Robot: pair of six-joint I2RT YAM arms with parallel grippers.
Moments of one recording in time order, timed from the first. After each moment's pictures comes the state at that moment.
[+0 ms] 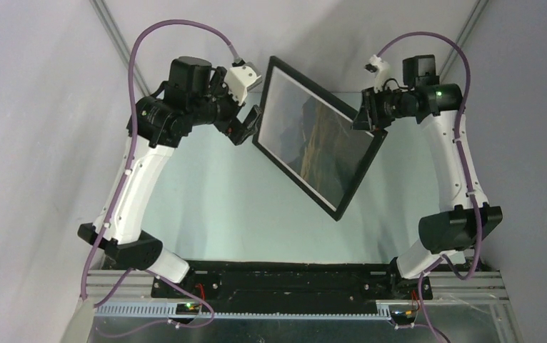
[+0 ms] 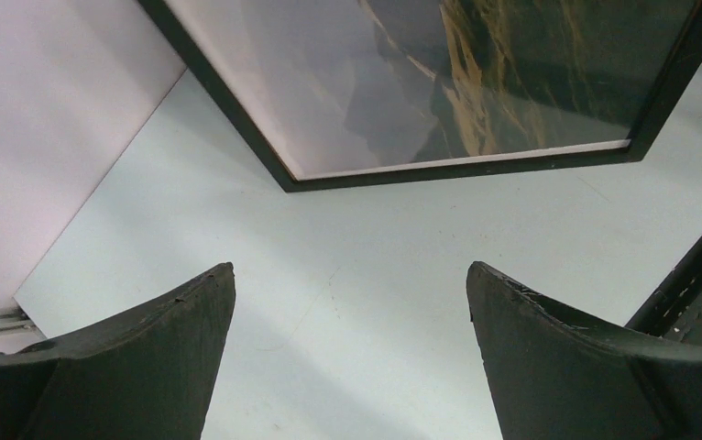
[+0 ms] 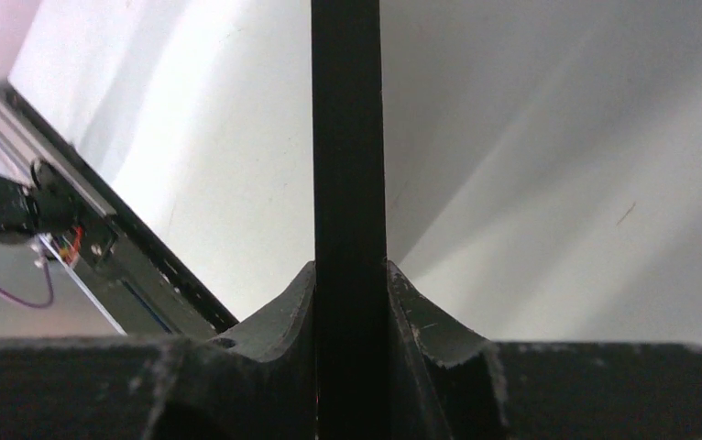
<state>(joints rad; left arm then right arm) -0.51 1.51 2.09 -1.14 0.21 0.38 0.14 1.61 1.96 -1.19 -0.60 -0.21</state>
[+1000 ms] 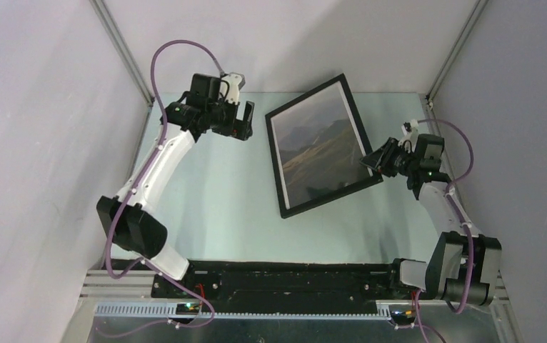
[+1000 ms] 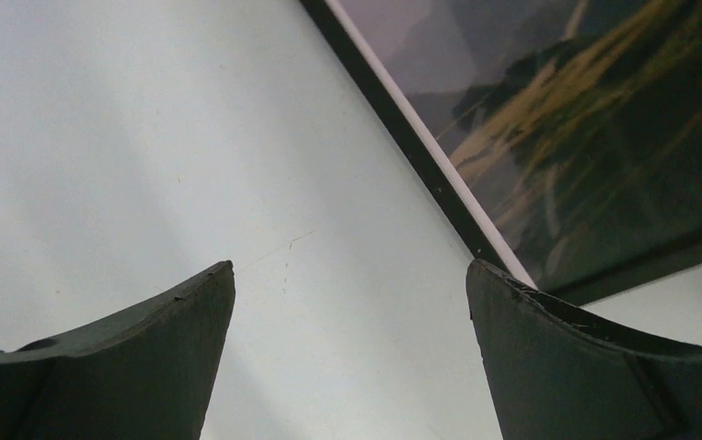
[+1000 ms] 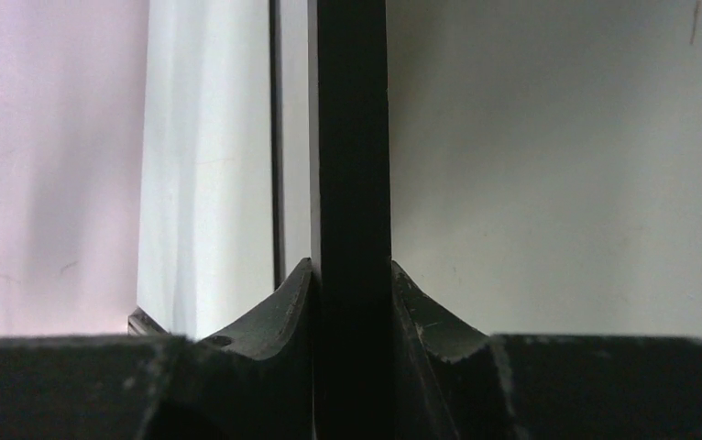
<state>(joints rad) -0.35 1.57 1.69 -0.85 0.13 0.03 -0.13 1.25 0.82 -0.15 -0.68 0.47</state>
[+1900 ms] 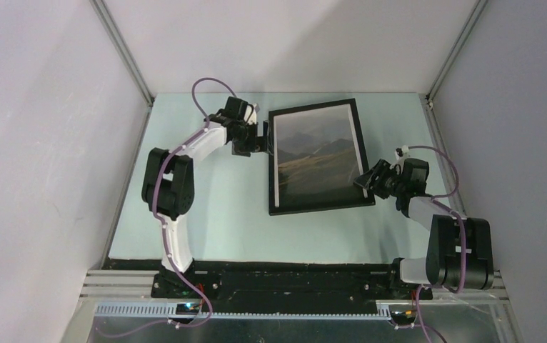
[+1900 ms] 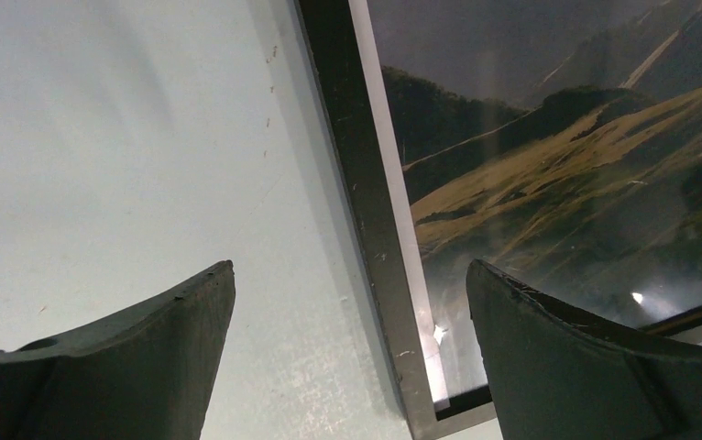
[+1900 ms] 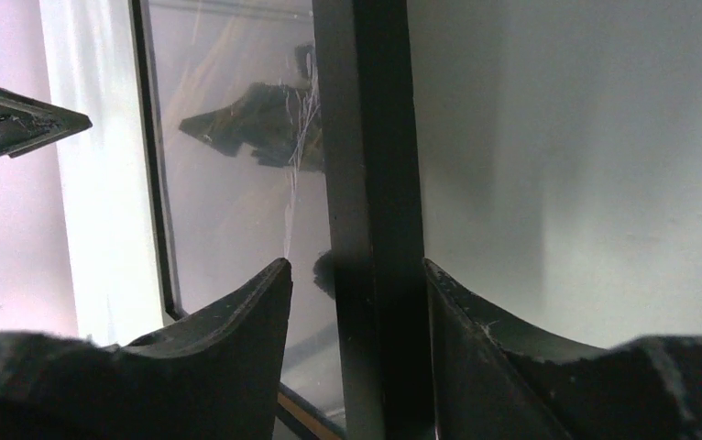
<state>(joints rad) -0.33 1.99 1.56 -0.56 0.29 -0.30 -0.10 1.34 0.49 0.21 -0.55 0.54</state>
